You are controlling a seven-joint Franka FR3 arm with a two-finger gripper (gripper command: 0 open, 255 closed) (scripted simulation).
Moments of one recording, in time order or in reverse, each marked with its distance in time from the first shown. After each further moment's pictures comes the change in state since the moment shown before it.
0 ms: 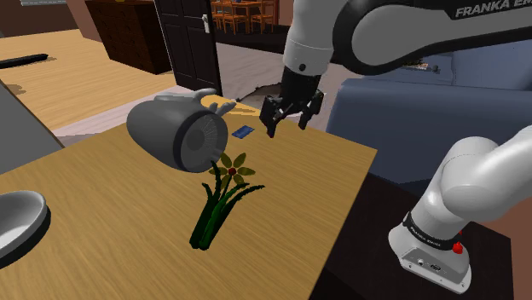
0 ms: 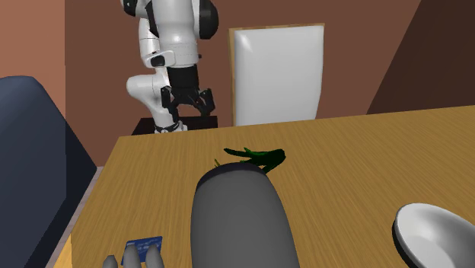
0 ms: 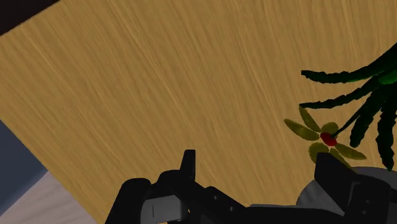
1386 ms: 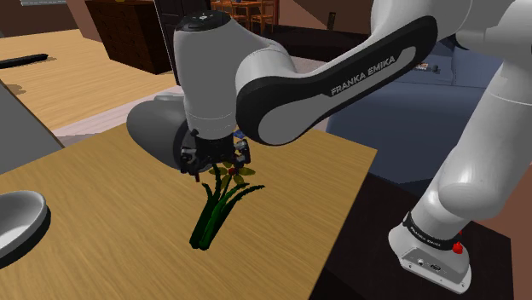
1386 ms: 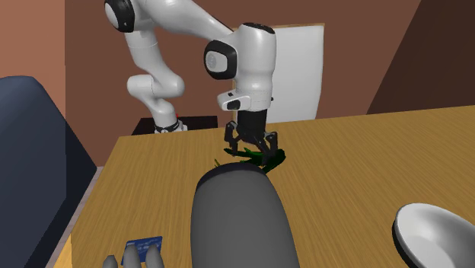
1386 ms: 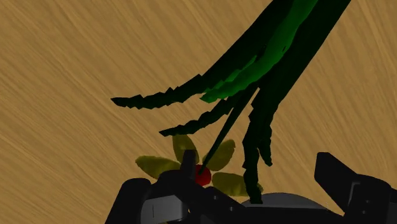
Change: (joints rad) arm -0.068 0.639 0.384 0.379 -0.431 0.121 0.726
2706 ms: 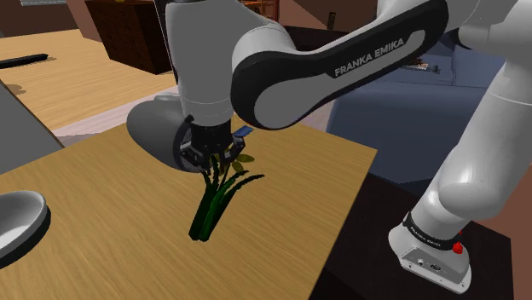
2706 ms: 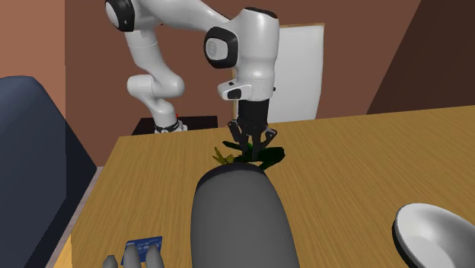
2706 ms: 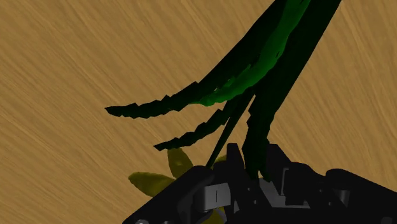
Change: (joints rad) arm 0.001 -0.011 0.004 0.061 0.017 -0.067 -0.018
